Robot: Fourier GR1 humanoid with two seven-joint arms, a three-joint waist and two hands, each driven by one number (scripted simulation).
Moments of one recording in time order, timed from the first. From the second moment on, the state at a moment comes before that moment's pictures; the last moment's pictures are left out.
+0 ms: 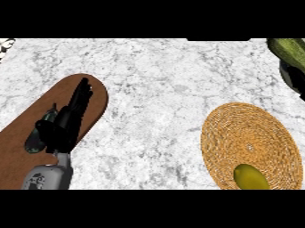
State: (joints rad) left arm -0.14 0.05 -0.04 -1.54 -0.07 0.05 0.08; right arm -0.52 -0.34 -0.28 -1.95 0.36 0.30 0.46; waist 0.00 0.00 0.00
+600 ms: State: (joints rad) left arm -0.15 0.04 -0.04 -1.53 -0.07 0.05 0.08; right arm -0.77 -0.52 -0.33 -1.55 0.44 0.25 0.45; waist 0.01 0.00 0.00
